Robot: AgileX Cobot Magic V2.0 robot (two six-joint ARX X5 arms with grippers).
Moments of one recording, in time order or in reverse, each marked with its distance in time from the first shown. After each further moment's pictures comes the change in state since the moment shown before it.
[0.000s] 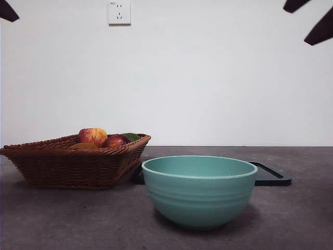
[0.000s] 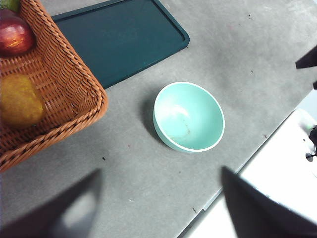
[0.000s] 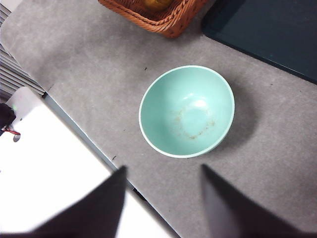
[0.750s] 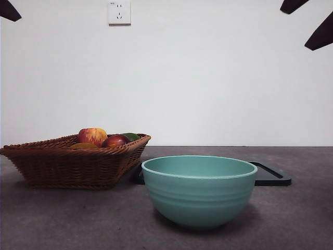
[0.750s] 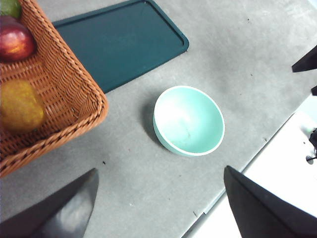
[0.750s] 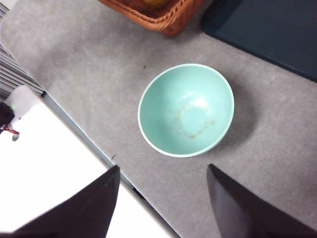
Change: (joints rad) left arm 0.000 0.000 0.000 0.012 0.000 0.000; right arm 0.000 0.005 0.000 0.000 0.000 0.000
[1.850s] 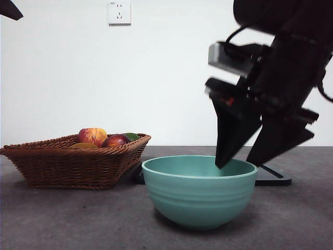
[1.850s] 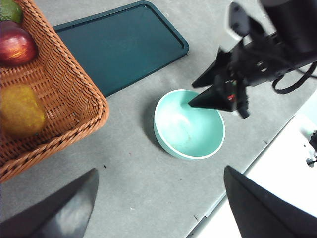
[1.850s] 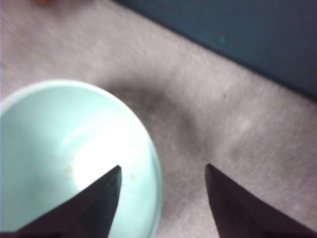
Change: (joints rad) left arm 0.000 0.000 0.000 0.016 0.000 0.000; right arm -0.001 0.620 -0.039 0.433 0.211 -0.004
